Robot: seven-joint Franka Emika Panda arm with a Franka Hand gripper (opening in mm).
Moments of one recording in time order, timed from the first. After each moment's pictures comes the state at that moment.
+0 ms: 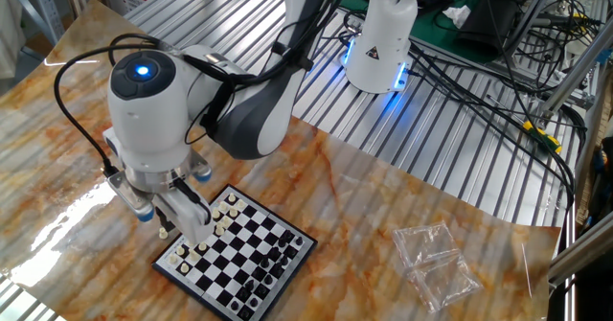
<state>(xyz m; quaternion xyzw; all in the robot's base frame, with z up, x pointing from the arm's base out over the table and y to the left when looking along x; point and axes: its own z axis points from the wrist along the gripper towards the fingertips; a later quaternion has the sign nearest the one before) 0.663 -0.101 0.145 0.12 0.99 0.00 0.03</state>
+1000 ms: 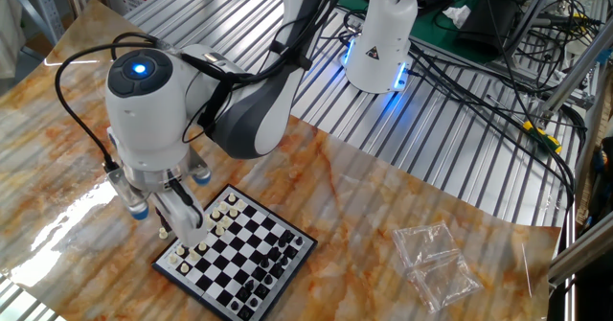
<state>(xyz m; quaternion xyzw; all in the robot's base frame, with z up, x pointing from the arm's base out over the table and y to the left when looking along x) 0.663 -0.101 0.145 0.19 0.98 0.01 0.03</state>
